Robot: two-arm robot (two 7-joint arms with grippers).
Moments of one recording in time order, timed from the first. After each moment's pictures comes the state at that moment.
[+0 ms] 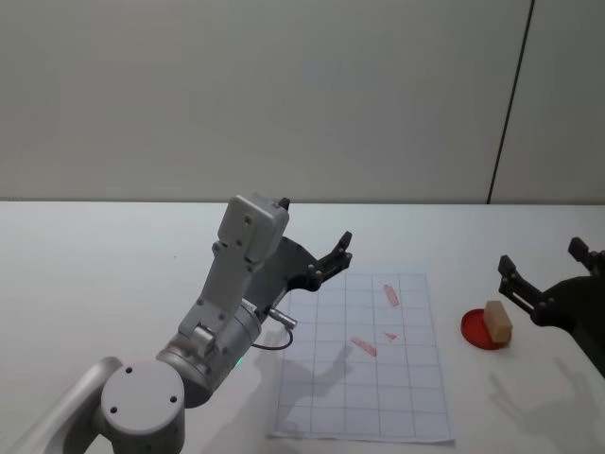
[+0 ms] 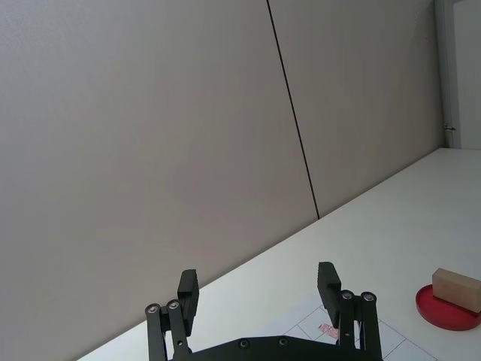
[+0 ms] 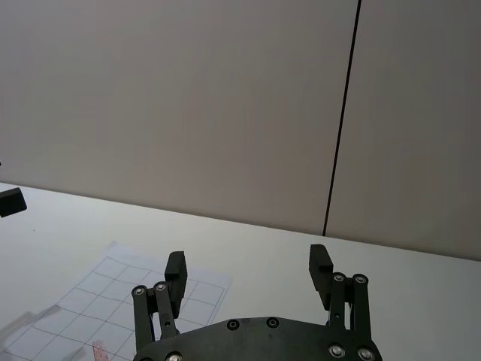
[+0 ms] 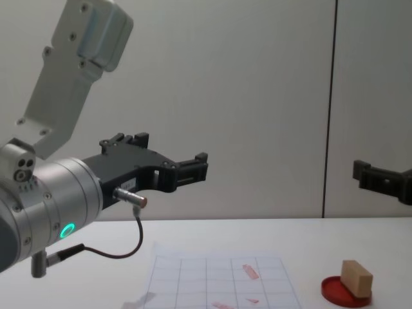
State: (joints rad) left arm -0.24 0.38 0.45 -1.63 -0.20 0.01 -0.01; right arm -0.01 0.34 -0.23 -1.77 0.29 0.03 0.07
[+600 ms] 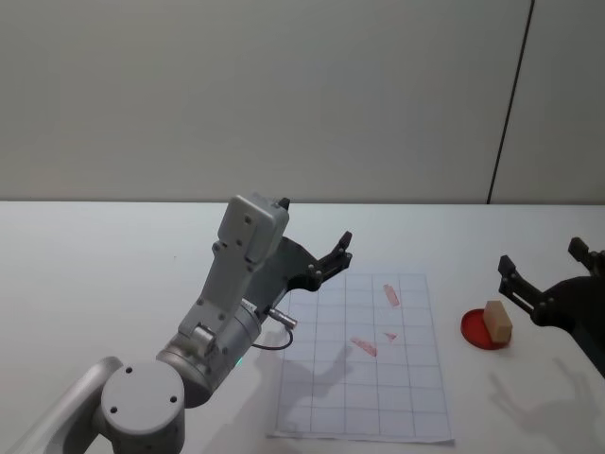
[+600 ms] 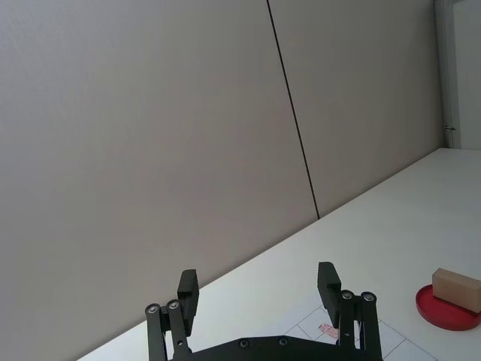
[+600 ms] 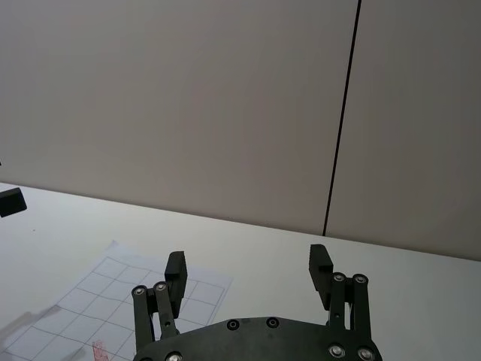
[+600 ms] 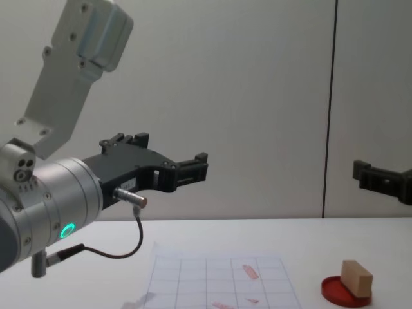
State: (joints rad) left arm -0.24 0.38 0.45 -1.63 -0.20 0.01 -0.01; right arm -0.01 0.34 -0.23 -1.77 0.29 0.03 0.07
